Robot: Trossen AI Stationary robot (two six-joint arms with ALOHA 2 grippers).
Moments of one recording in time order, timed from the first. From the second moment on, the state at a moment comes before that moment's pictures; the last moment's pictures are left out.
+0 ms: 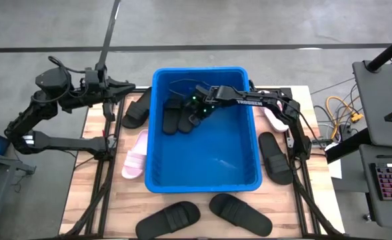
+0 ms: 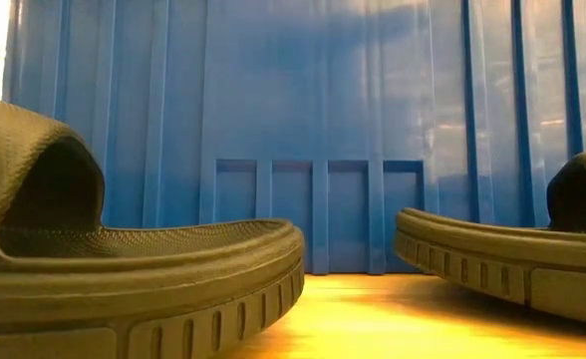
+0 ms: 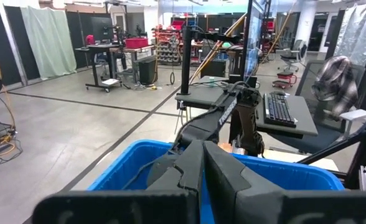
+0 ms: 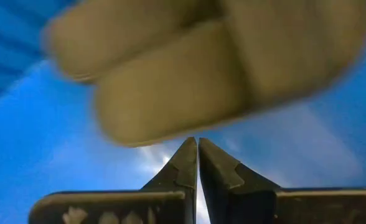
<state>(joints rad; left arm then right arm) 0.28 0.78 1.40 -0.61 -0.03 -0.01 -0.33 2.10 1.76 -0.75 -0.08 0.31</state>
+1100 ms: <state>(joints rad) 0.28 0.78 1.40 -0.61 -0.04 -0.02 -0.25 2.21 1.75 -0.56 -0.10 0.31</state>
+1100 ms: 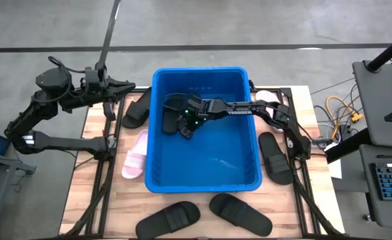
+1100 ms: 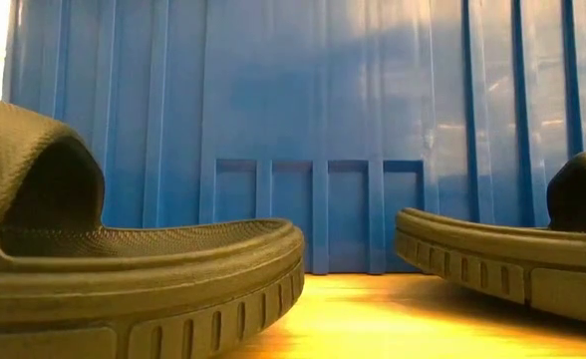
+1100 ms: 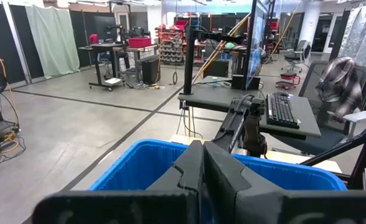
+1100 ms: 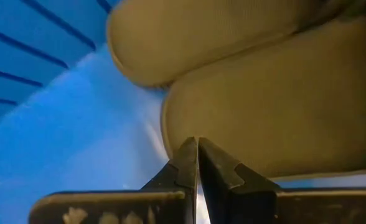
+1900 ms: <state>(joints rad) 0.28 0.78 1.40 -0.61 -0.04 -0.02 -0.25 2.20 1.75 -0.73 -0.11 0.28</state>
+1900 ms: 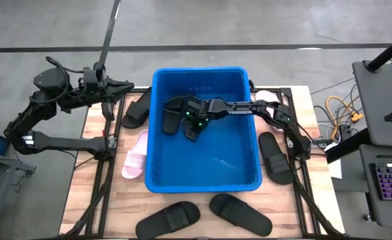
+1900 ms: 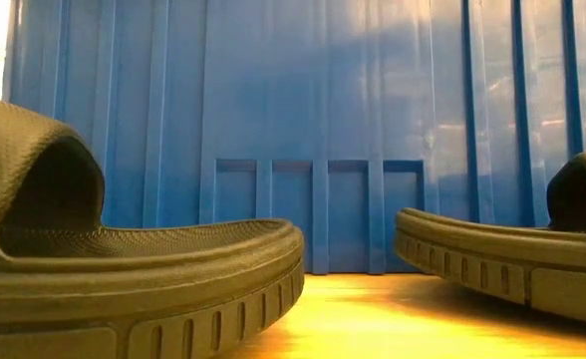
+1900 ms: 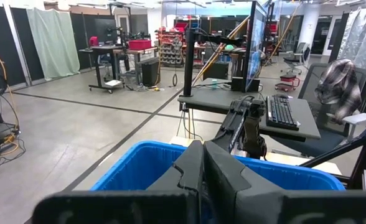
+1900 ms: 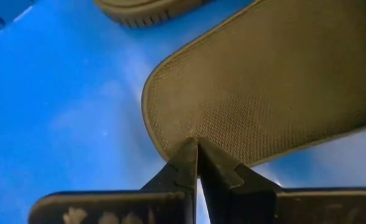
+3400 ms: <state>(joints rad) 0.28 0.73 1.40 -0.61 -0.04 -0.02 -0.42 2.19 1.79 -0.61 0.09 0.52</state>
